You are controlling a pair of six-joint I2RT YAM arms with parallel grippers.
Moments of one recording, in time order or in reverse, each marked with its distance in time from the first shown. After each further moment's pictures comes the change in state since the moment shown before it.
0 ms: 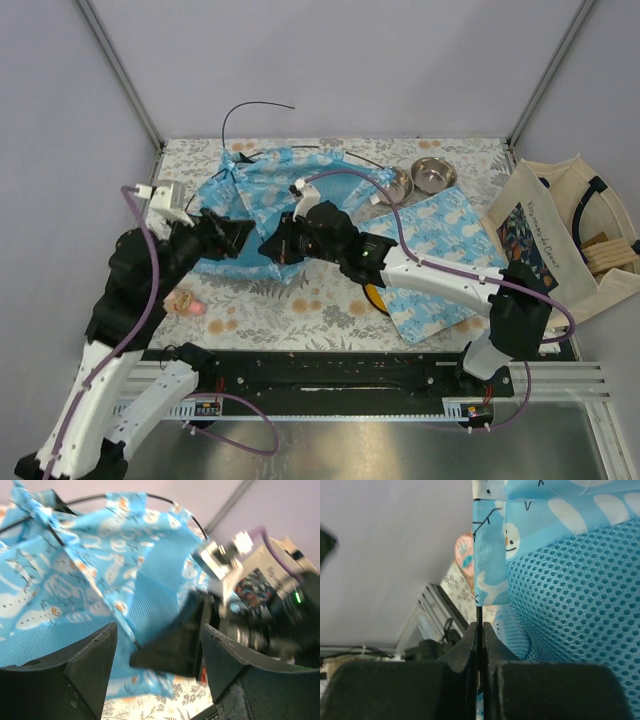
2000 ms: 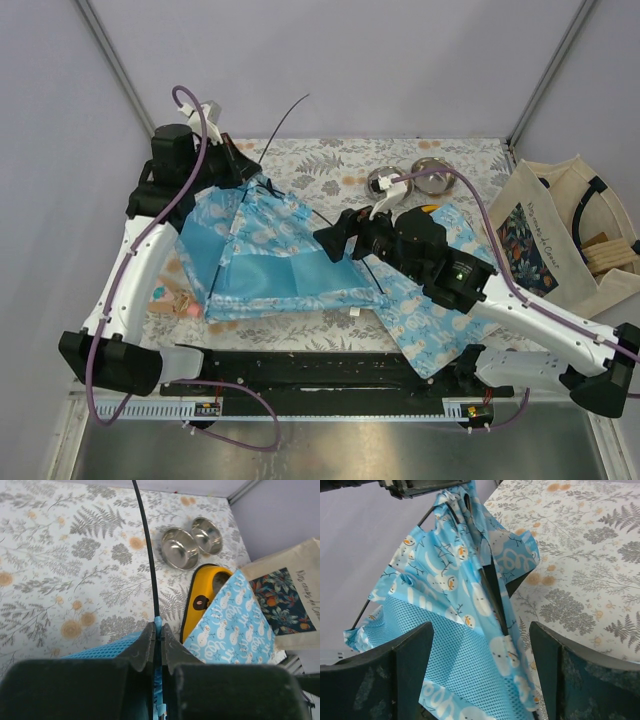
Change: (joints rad) left arm 0.225 0.721 0.432 -0.033 0.238 0.020; right arm -0.043 -0.520 -0.204 -0.190 0.227 -0.274
